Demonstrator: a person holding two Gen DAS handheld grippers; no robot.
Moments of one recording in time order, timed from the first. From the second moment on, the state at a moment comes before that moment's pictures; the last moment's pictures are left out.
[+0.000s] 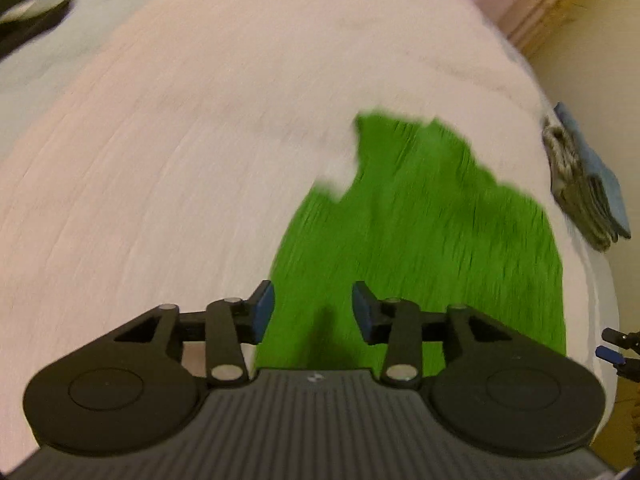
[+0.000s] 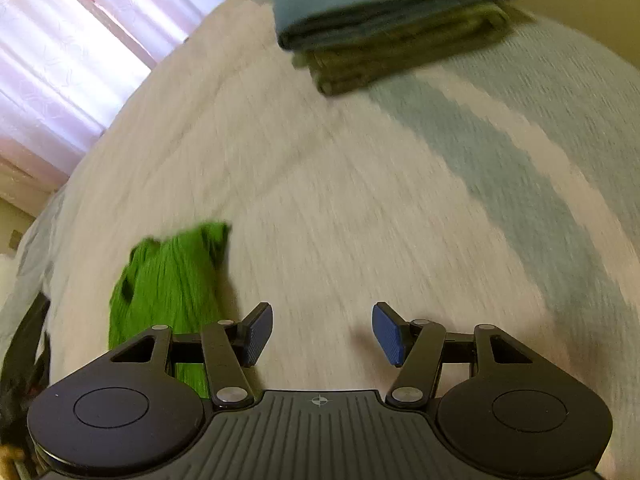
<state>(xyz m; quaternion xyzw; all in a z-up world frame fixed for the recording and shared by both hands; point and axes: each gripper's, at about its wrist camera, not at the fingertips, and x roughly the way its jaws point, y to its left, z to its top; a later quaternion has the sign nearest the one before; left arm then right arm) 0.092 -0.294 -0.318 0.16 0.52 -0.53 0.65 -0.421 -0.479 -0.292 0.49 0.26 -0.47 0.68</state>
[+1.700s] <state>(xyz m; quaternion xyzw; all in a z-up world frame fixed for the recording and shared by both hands) 0.165 -0.466 -0.329 0.06 0.38 -0.63 0.67 -0.231 -0.634 -0.299 0.25 0.25 -0.41 0.84</state>
